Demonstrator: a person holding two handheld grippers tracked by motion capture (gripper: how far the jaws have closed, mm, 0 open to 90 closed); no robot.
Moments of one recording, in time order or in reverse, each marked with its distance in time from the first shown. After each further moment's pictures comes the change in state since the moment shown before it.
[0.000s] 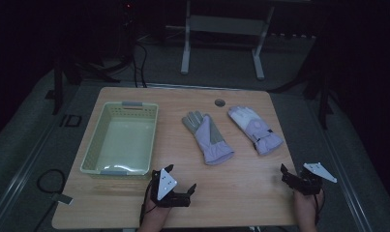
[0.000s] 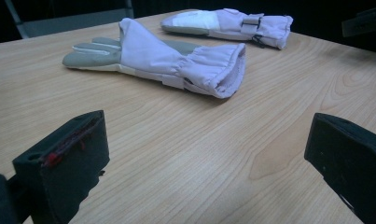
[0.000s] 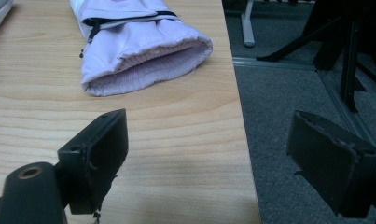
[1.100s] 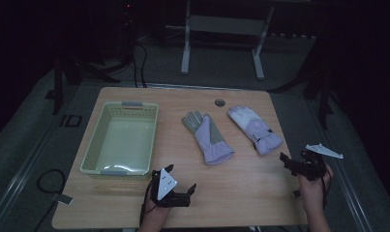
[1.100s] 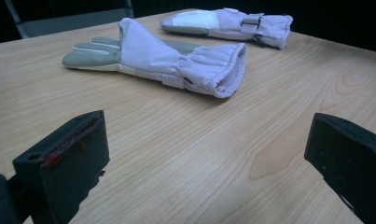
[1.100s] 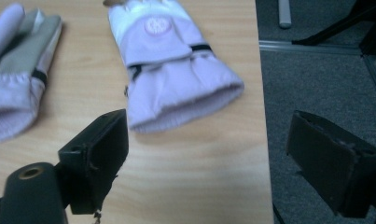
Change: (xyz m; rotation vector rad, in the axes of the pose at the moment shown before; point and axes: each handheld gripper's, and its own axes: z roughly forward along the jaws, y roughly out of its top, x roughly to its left) left arm 0.000 0.000 0.000 0.002 -0.001 -0.002; right arm 0.003 0.069 -0.002 0.119 0.134 0.019
